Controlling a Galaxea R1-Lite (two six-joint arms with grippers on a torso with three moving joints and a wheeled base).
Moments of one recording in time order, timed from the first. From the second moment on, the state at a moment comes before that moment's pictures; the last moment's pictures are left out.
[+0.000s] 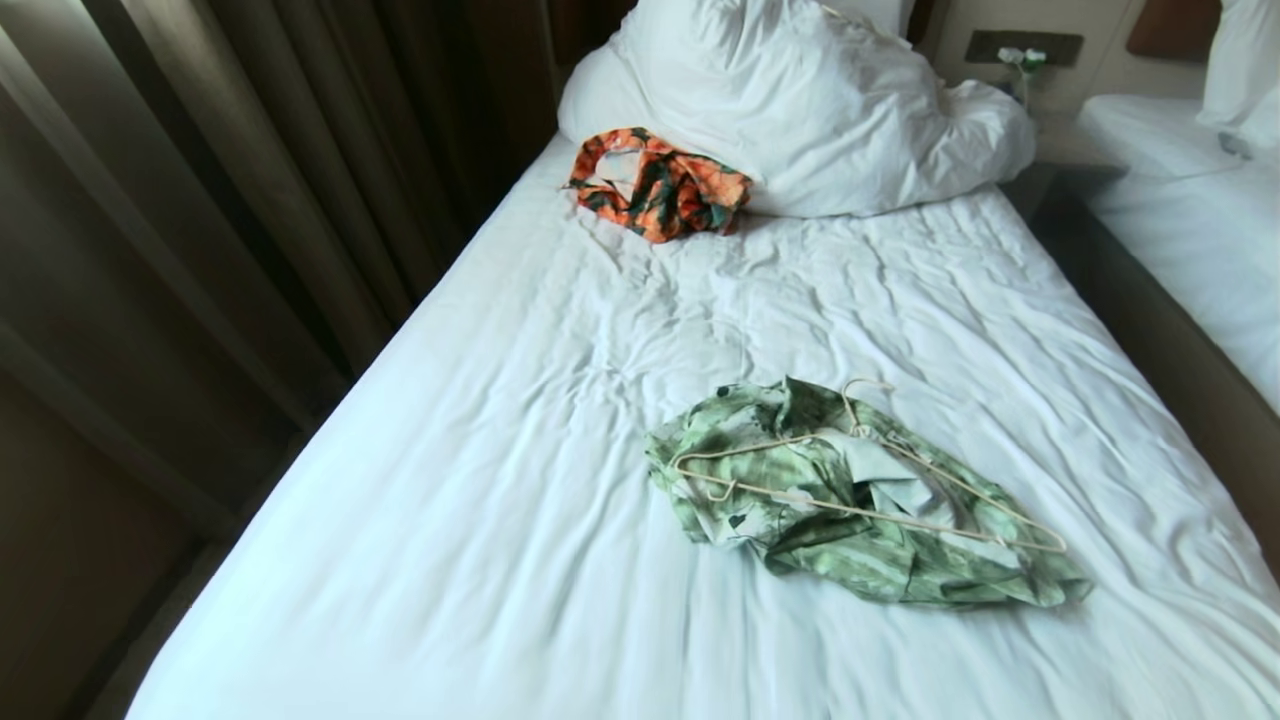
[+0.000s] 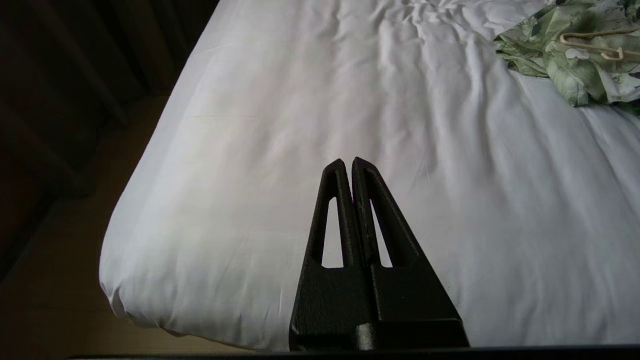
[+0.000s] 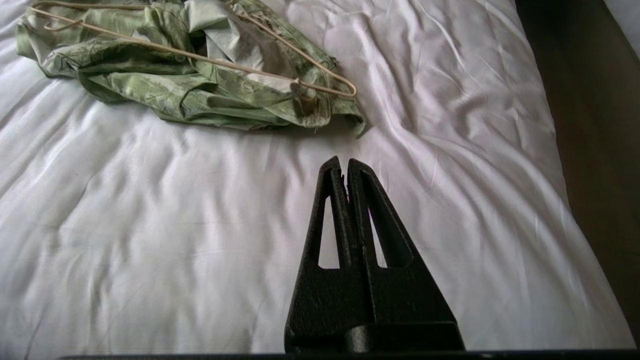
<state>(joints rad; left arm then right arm) 0.01 0.00 0.00 0.00 -0.01 0.02 0.01 0.00 0.00 -0.01 0.02 -0.07</state>
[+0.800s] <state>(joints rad) 0.01 0.00 0.00 0.00 -0.01 0.02 0.01 0.00 0.00 -0.01 0.02 -0.05</state>
